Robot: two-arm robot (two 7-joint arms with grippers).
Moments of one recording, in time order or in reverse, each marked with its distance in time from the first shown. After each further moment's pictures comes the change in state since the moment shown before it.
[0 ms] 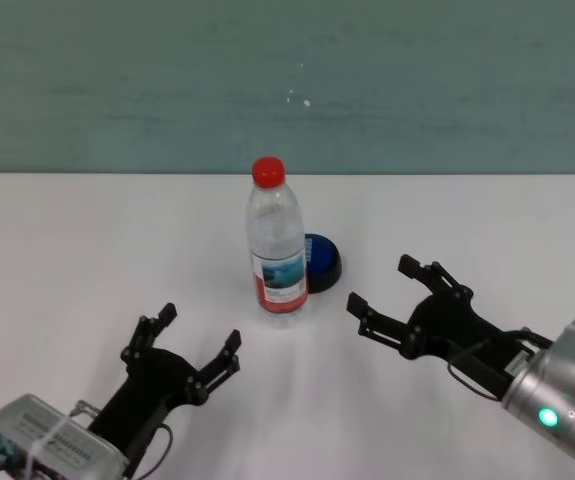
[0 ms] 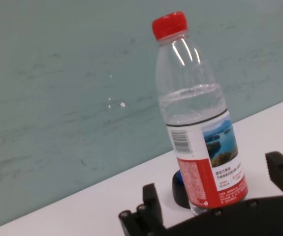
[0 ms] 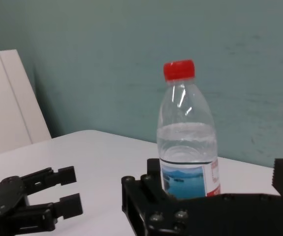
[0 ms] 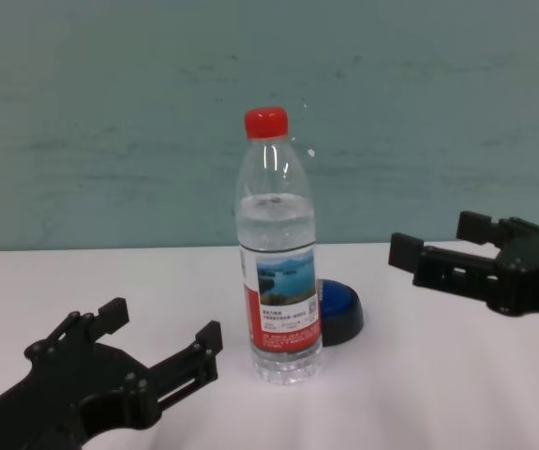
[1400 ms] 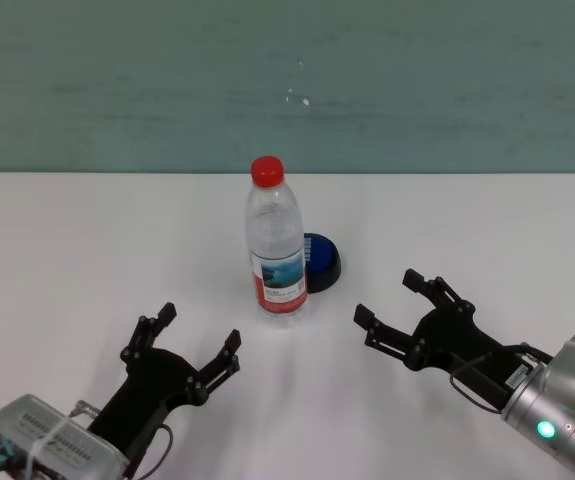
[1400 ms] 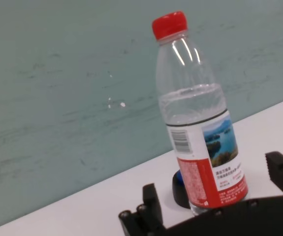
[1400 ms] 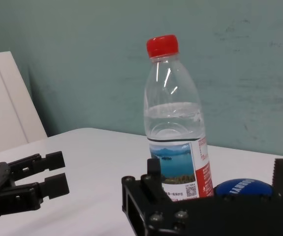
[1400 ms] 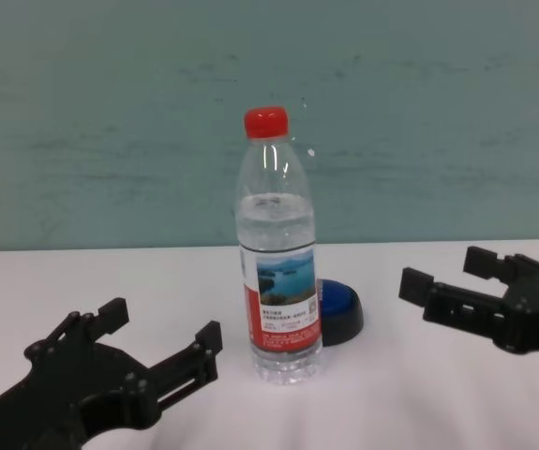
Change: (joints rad) left arm 0.000 0.000 0.000 0.000 0.000 0.000 0.000; right arm 0.012 -0.022 -0.006 0.111 0.020 -0.063 0.031
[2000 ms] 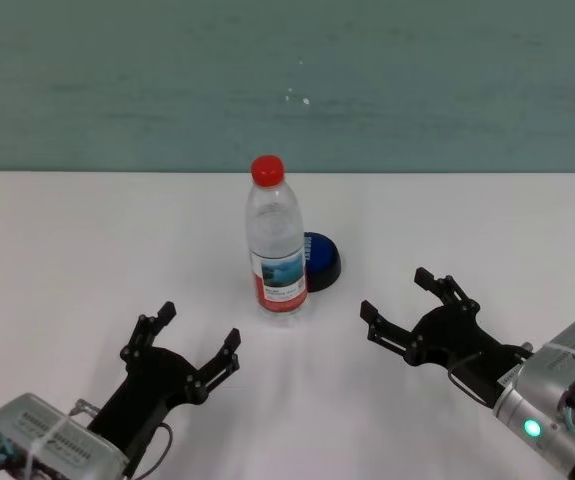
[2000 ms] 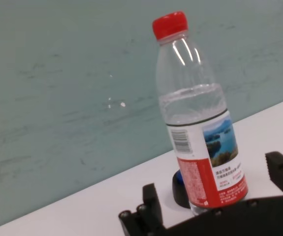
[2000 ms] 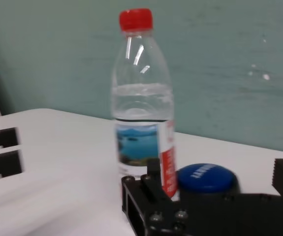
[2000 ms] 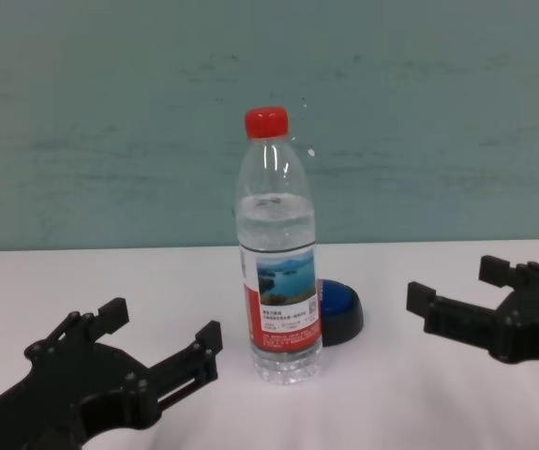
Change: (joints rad) left arm 0.000 0.000 0.000 0.000 0.000 0.000 0.000; right arm -0.013 -0.035 0.012 -0.001 -0.099 0.002 -0.076
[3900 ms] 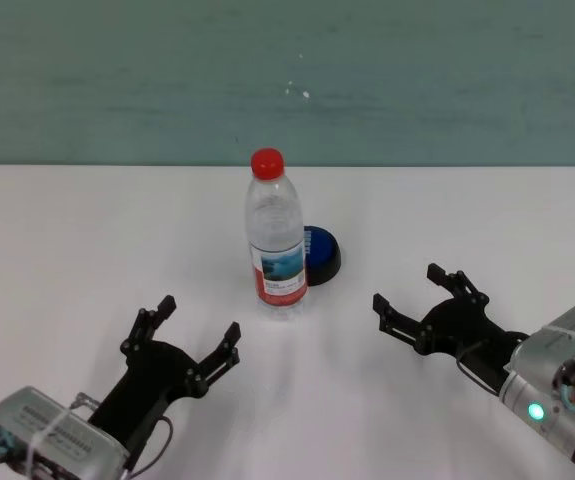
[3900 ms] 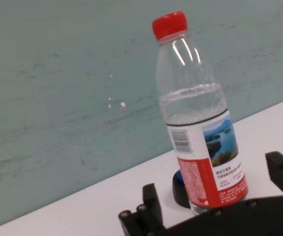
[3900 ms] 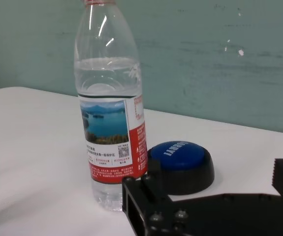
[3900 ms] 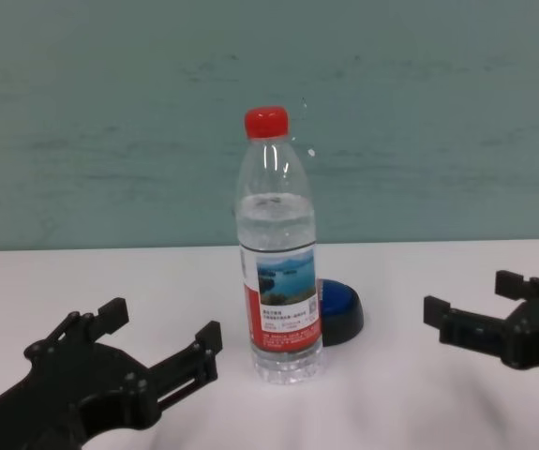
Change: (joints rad) left arm 0.000 0.000 0.000 0.000 0.000 0.000 0.000; right arm 0.010 -0.049 0.051 0.022 -0.084 0.085 -0.026
